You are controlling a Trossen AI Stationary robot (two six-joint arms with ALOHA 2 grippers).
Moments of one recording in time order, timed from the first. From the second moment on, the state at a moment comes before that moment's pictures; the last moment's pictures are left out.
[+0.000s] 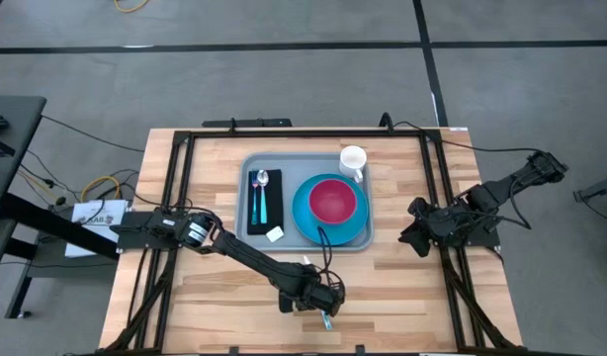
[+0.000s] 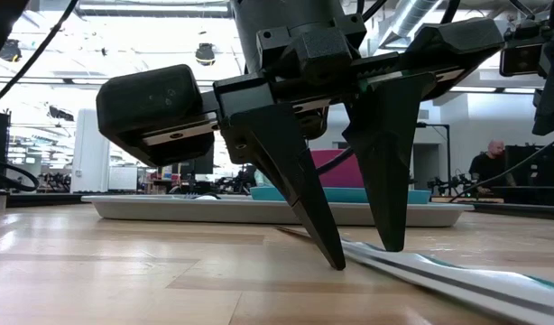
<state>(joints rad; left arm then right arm) -0.43 2.38 1.91 -0.74 0.00 -2.09 0.48 0.54 0.48 -0.83 0.16 1.06</state>
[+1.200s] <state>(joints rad) -0.43 2.39 1.91 -0.73 -0.06 -2.12 0.48 0.54 0.48 -0.83 0.16 1.02</state>
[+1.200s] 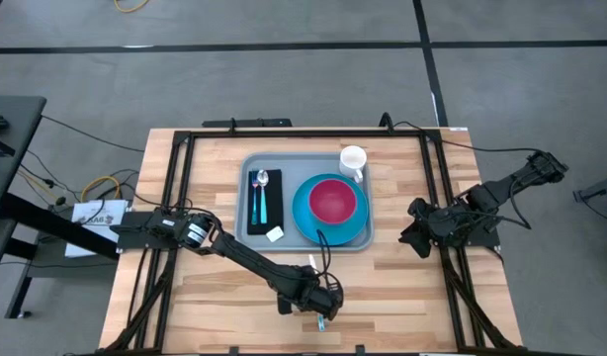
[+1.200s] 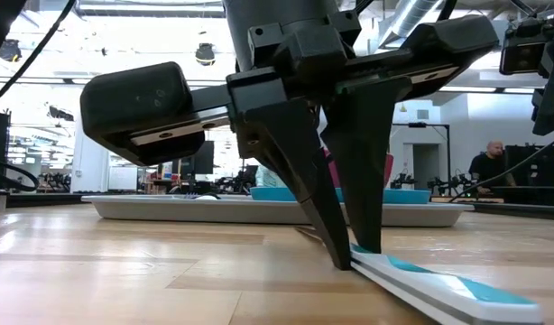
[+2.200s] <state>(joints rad) -0.44 2.33 1.90 -0.91 -0.03 -2.02 0.48 0.54 0.48 -0.83 0.16 1.02</state>
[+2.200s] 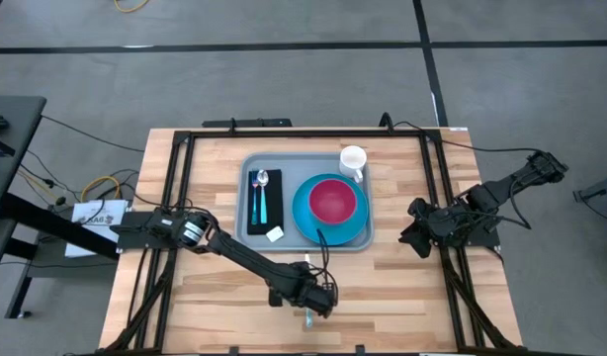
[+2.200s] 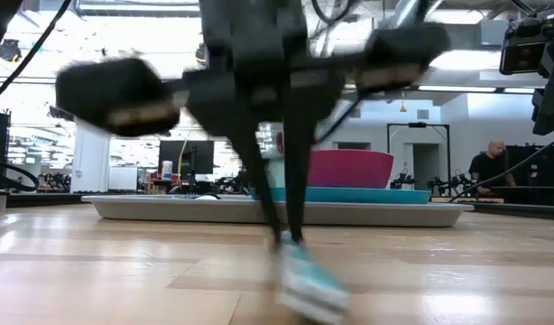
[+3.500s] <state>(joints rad) -0.46 2.24 1.90 -1.06 -0.01 -2.06 0.48 0.54 0.48 -0.83 0.15 0.99</state>
